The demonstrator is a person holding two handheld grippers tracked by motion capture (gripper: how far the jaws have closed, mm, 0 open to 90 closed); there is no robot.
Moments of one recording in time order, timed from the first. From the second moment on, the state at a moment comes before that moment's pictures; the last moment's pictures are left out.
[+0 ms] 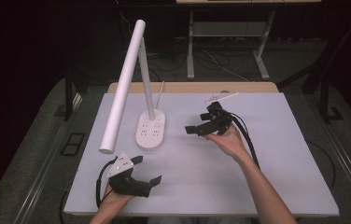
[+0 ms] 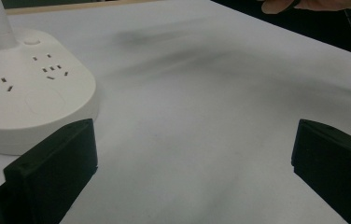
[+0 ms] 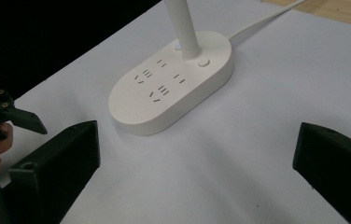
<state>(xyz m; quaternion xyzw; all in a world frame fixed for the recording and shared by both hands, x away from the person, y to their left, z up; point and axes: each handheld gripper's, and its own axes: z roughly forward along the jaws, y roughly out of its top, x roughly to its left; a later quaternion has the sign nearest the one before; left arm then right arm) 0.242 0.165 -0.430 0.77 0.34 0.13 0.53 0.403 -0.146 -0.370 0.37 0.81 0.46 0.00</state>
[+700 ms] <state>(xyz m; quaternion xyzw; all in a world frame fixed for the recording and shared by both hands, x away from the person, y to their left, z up) 0.241 0.166 -0.429 0.76 0.34 0.13 0.53 0.432 -0.100 -0.363 0.36 0.82 0.45 0.00</state>
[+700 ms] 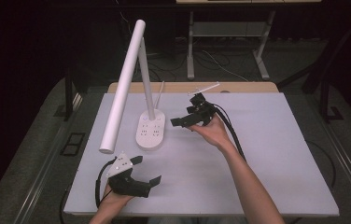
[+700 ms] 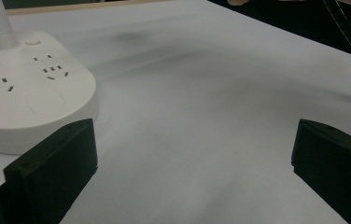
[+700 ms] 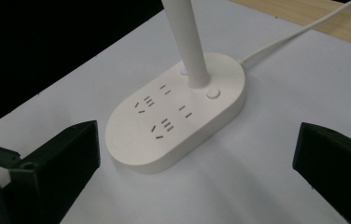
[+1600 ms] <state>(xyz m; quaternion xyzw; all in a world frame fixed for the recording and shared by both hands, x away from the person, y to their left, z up) 0.242 0.170 -0.428 0.76 0.34 0.13 0.53 0.467 -0.055 -0.393 0.38 0.81 0.44 0.00</state>
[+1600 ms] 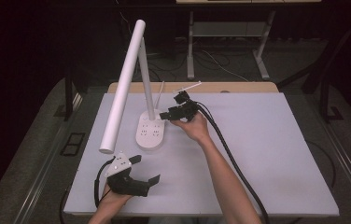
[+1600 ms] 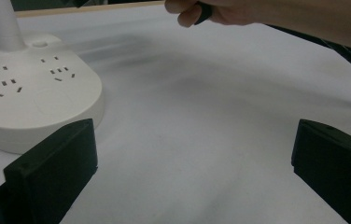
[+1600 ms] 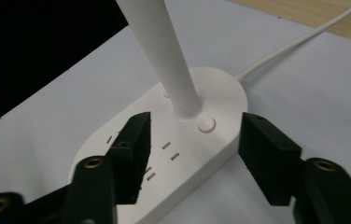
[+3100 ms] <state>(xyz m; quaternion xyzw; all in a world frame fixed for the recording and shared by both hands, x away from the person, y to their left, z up) 0.243 0.171 -0.429 0.76 0.34 0.13 0.53 0.491 -0.036 -0.444 0.42 0.77 0.48 -0.04</state>
